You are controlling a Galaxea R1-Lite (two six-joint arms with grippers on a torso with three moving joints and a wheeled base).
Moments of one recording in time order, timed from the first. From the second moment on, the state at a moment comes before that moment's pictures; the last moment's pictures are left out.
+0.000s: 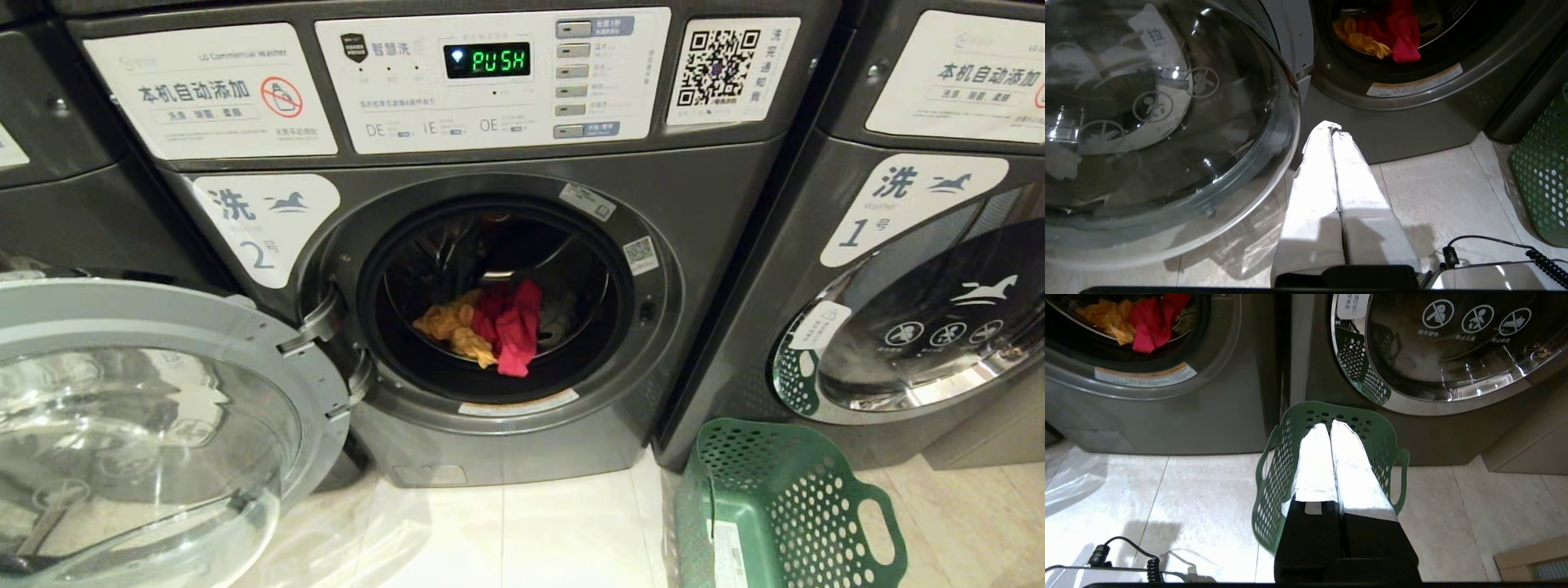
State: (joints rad) left arm 0.00 0.00 0.00 0.00 -0.03 0.11; right arm 0.00 0.00 0.00 0.00 0.01 -0.07
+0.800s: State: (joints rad) left arm 0.00 0.00 0.00 0.00 -0.04 0.12; right arm 0.00 0.00 0.00 0.00 0.00 -0.07
